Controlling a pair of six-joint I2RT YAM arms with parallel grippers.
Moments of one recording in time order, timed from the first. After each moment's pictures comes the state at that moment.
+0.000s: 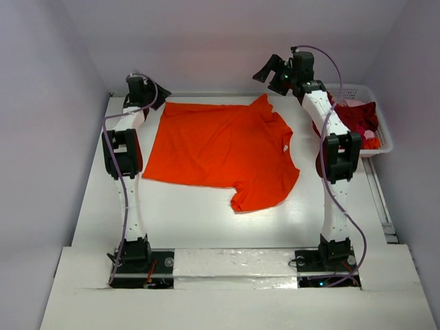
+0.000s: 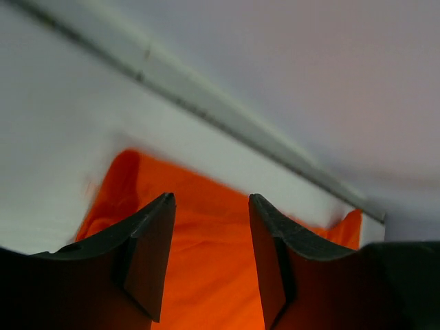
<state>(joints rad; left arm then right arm) 0.06 2.42 2.02 0.00 0.28 -0.82 0.16 2.32 2.28 -0.35 -0.37 0.64</state>
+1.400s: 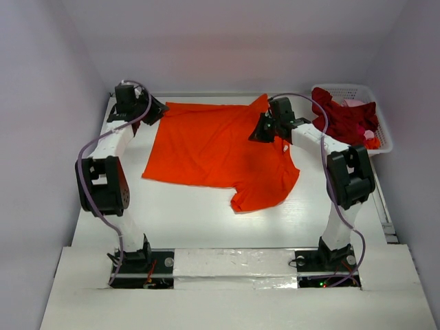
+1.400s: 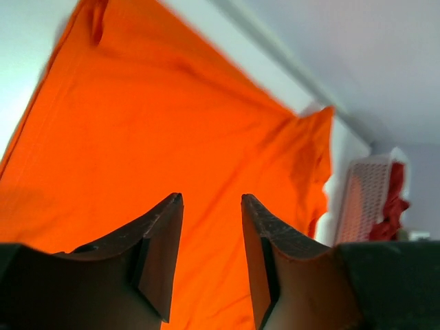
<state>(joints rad) 0.05 1.81 1.43 -0.18 0.34 -0.78 0.35 1.89 1.42 -0.28 -0.27 0.61</state>
